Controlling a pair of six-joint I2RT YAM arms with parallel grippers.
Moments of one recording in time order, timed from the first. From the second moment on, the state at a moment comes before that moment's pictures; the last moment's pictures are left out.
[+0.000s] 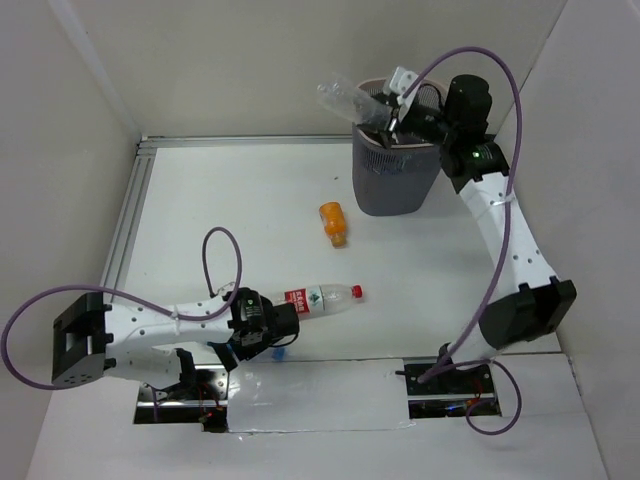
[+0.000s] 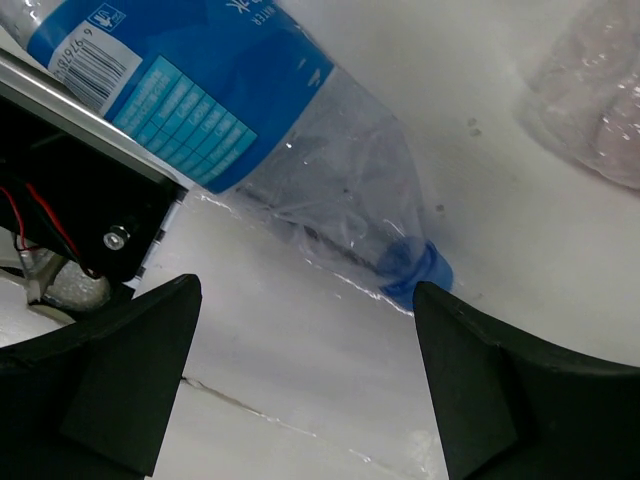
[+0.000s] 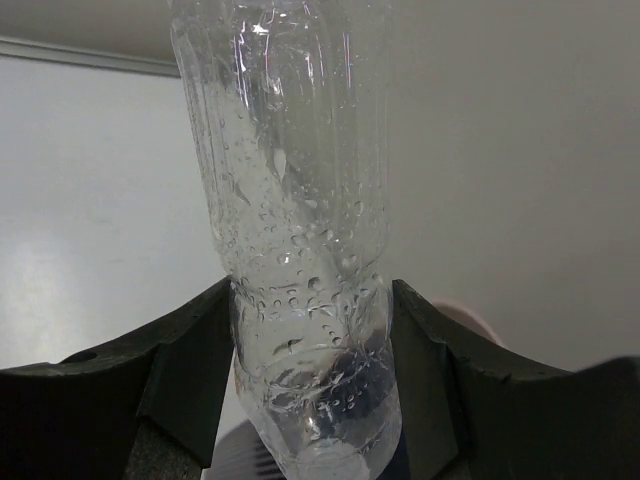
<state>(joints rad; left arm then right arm) -1.24 1.26 0.86 -1.27 -0.29 -1.89 0.25 1.49 1.71 -0.28 -0.82 -0.60</state>
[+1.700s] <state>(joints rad) -1.34 1.47 1.15 -1.31 -0.59 -1.84 0.03 1.16 1.32 -0.74 -1.16 -0.88</state>
